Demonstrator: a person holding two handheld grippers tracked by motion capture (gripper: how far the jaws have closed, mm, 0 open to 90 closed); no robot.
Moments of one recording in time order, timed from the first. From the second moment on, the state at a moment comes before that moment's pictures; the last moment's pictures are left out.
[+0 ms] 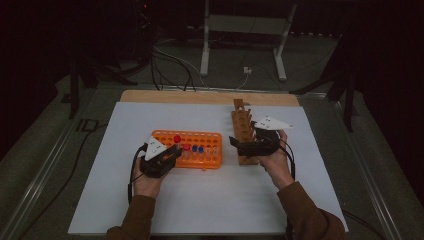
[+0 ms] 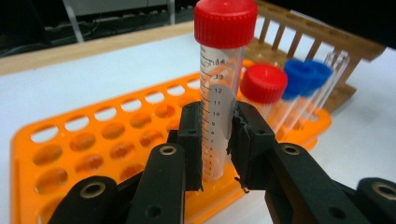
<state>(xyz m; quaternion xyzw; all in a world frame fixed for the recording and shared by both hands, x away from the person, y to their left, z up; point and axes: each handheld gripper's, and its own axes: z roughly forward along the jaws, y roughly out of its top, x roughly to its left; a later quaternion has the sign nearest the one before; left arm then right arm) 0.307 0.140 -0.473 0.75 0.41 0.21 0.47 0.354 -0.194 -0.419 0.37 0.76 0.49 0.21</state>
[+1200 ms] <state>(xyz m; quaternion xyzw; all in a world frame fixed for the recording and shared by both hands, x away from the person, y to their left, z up) 0.254 0.209 -0.458 0.69 0.45 0.27 0.50 0.277 -0.296 -0.465 0.41 0.71 0.51 0.26</state>
